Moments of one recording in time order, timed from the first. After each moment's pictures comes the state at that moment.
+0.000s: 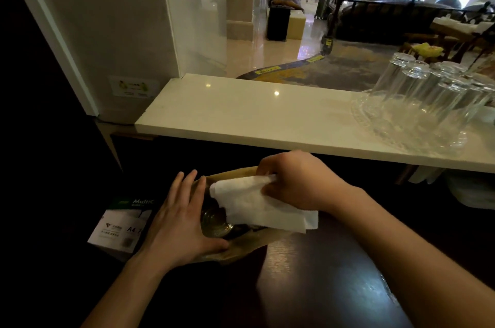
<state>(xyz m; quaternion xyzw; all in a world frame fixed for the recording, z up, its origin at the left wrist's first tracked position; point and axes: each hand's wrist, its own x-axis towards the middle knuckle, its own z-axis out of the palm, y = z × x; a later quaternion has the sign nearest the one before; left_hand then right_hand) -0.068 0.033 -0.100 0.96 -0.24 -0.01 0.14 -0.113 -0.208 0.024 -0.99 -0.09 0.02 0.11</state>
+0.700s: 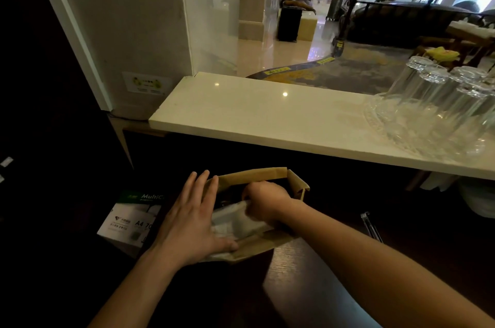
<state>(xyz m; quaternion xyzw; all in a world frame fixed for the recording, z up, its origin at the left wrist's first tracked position) -0.070 0.034 -0.106 0.96 -0.25 -0.01 0.13 -0.049 -0.170 -0.115 -0.99 -0.04 0.08 0.10</state>
